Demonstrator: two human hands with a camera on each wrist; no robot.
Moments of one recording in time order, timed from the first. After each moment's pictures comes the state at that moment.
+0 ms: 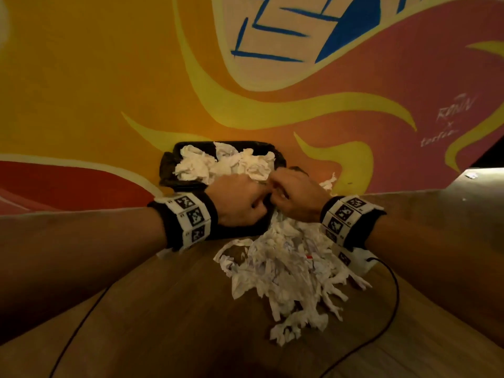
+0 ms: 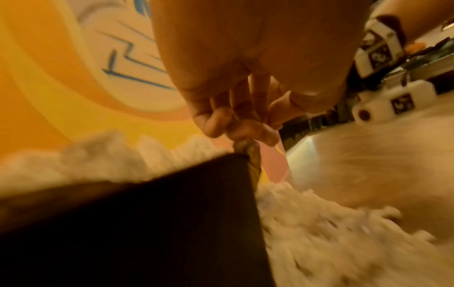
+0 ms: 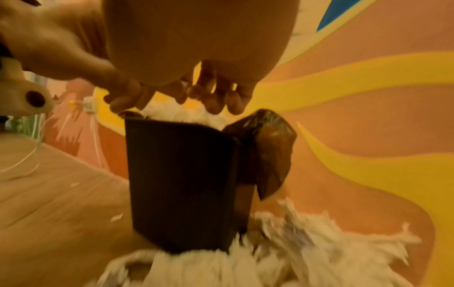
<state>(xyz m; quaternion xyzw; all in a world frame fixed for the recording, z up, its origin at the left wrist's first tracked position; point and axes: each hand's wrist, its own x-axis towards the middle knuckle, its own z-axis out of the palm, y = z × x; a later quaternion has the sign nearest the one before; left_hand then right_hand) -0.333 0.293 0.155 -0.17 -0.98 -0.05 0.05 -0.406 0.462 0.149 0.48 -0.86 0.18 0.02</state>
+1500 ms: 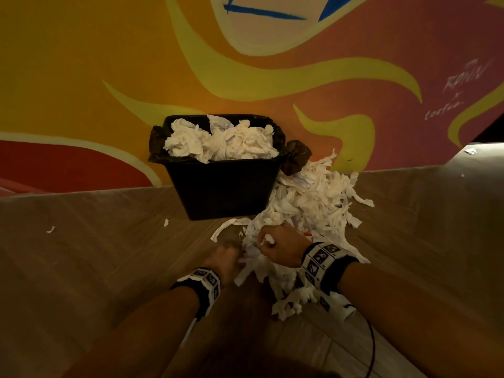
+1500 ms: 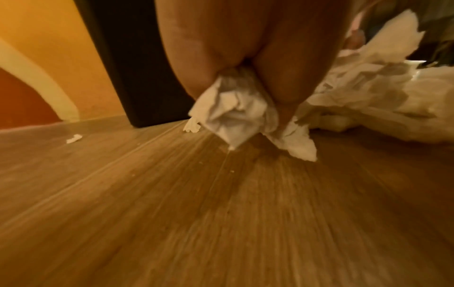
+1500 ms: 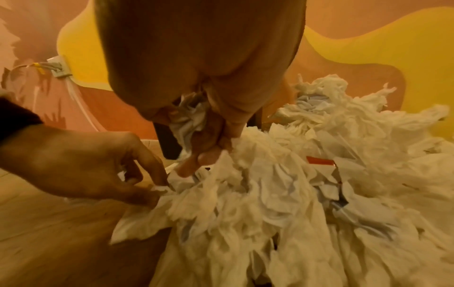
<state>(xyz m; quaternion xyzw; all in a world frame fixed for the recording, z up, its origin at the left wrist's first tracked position) -0.267 0.309 -0.050 0.05 -0.95 -0.22 -0.22 -0.350 0.482 0.009 0.33 -0.89 0.17 -0.24</state>
